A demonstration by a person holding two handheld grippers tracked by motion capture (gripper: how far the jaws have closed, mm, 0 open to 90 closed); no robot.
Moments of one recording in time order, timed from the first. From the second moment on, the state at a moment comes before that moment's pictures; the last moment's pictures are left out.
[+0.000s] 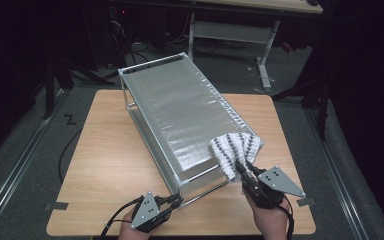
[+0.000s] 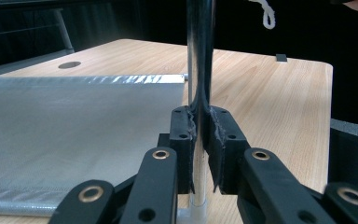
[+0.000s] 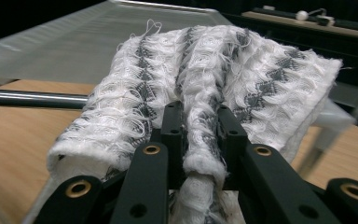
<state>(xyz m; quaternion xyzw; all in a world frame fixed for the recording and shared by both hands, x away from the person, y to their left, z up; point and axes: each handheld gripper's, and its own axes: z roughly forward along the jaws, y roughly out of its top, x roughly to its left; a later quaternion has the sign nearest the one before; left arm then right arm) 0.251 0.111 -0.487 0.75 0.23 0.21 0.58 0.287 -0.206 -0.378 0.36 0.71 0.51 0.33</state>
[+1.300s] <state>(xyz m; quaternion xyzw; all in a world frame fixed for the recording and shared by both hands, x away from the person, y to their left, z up) 0.251 0.111 -0.487 0.75 0.23 0.21 0.58 0.288 -0.199 -0.378 0.36 0.71 0.50 0.33</state>
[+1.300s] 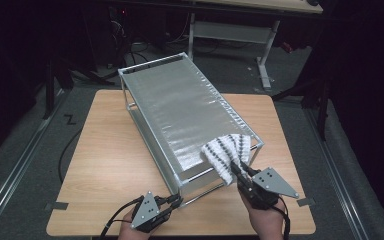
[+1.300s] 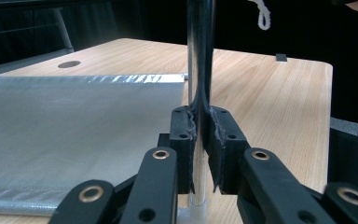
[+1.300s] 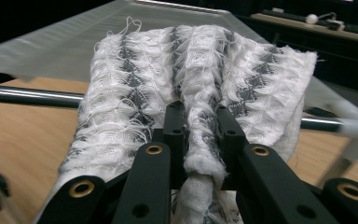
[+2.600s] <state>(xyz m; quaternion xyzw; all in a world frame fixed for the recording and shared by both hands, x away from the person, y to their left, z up) 0.252 0.109 -0.487 0.75 0.23 0.20 0.58 0.270 -0.258 -0.366 0.42 0.65 0.52 0.36</state>
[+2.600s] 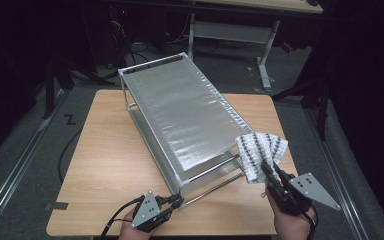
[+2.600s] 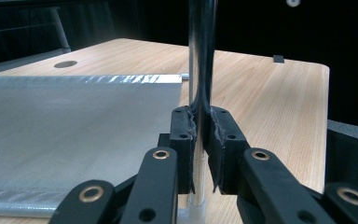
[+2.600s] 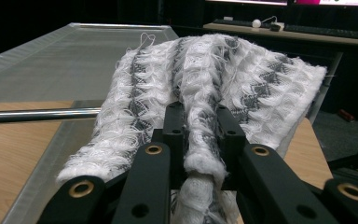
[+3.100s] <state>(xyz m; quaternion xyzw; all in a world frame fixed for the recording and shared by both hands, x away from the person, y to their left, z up) 0.252 0.103 -0.488 0.74 0.24 0.19 0.59 0.252 -0.257 -0.412 0.44 0.70 0.48 0.30</state>
